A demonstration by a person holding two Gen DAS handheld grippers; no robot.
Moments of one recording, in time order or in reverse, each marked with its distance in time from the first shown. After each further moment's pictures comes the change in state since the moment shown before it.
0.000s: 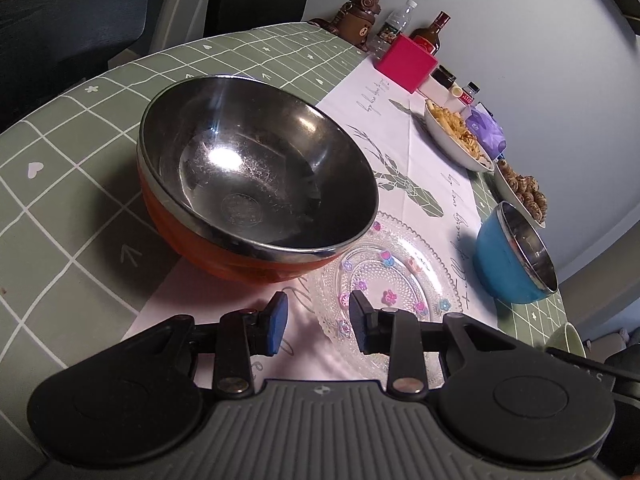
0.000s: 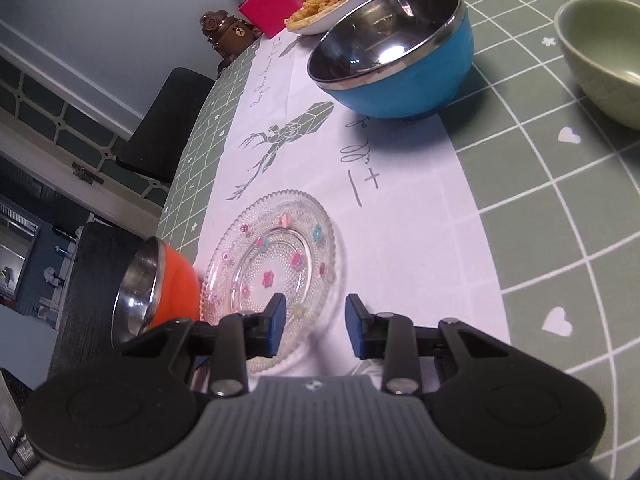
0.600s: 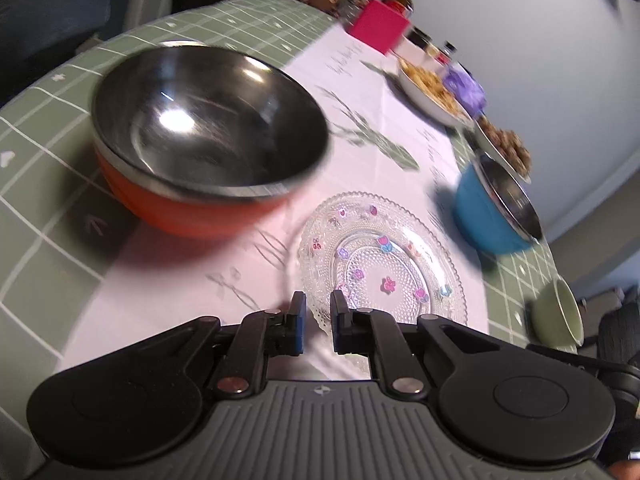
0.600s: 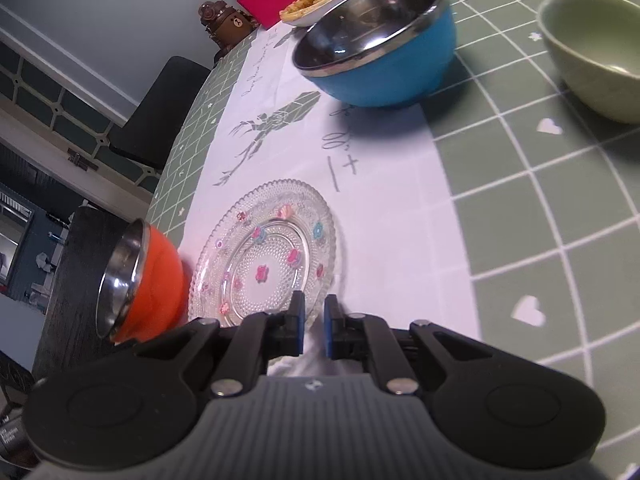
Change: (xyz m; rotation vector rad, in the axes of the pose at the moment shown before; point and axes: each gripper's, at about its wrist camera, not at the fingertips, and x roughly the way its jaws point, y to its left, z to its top) left arm 0.001 -0.024 -0.016 0.087 0.109 -0.040; right arm -0.018 -0.019 -0.008 -0.040 0.020 -0.020
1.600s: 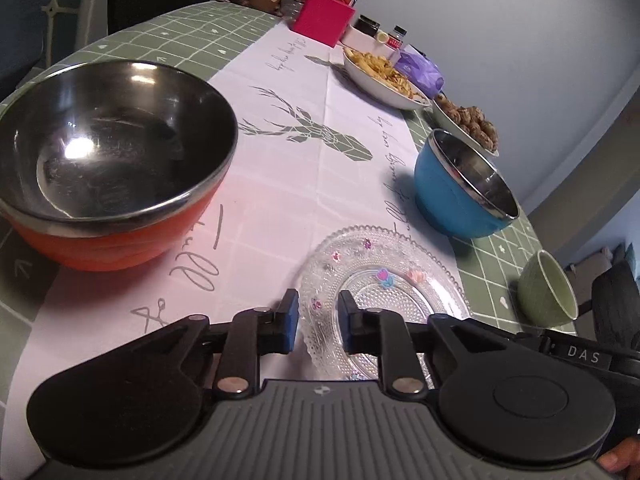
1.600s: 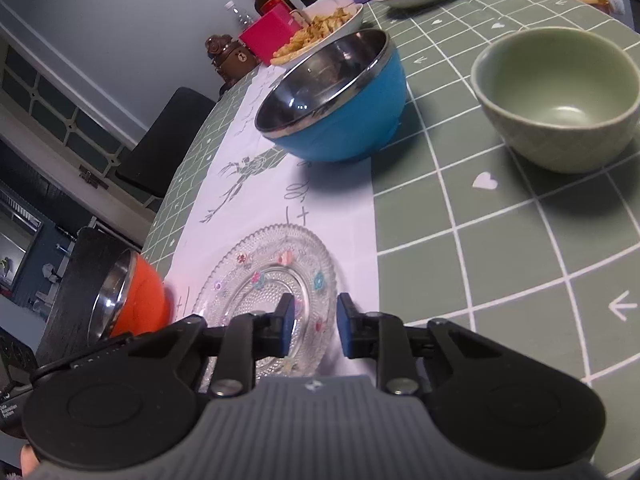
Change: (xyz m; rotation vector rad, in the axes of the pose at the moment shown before) left arm 0.025 -0.027 0.002 0.143 -0.030 -0.035; right arm -0.017 -0.035 0.013 -0.056 -0.103 0.033
